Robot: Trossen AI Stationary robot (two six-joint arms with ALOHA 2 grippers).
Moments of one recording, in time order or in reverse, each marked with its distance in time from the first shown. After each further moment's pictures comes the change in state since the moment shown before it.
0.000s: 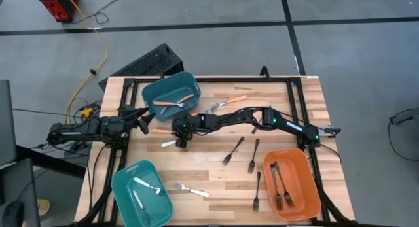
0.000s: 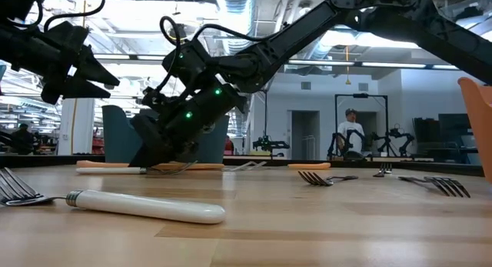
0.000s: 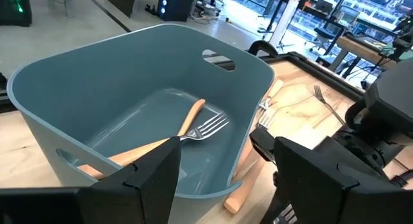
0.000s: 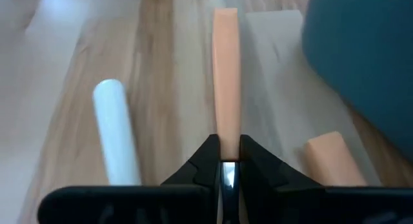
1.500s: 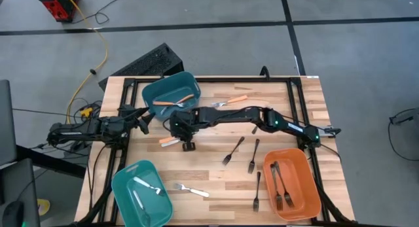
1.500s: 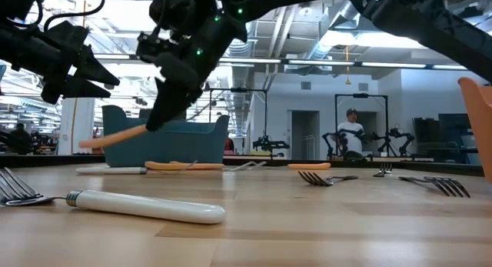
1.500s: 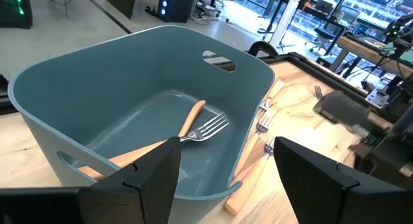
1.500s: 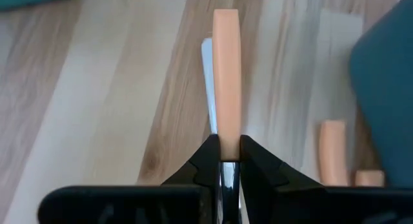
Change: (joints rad) left arm 0.000 0.000 0.000 0.003 -0.004 0.011; right arm 0.041 -0.029 0.423 -0.772 -0.048 -0.275
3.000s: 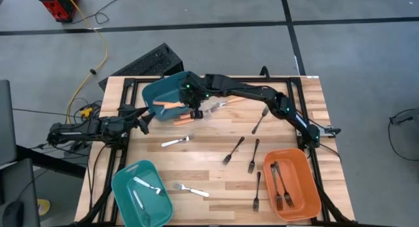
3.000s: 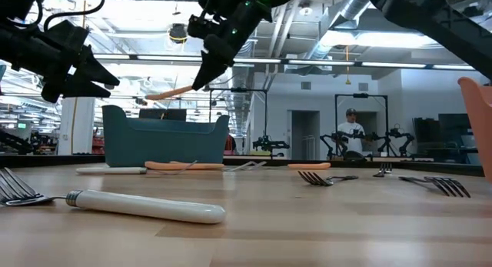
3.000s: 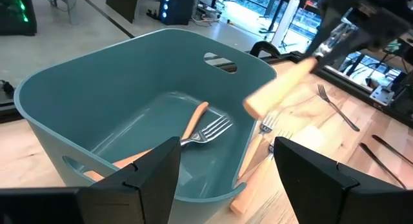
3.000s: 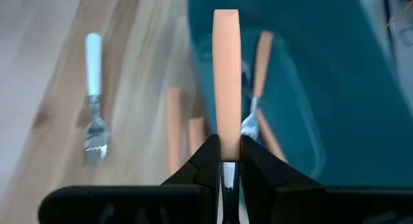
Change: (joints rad) left arm 0.000 0.000 0.000 0.000 -0.010 0.027; right arm -0.205 -0.187 -0.002 -0.072 0.030 -0.199
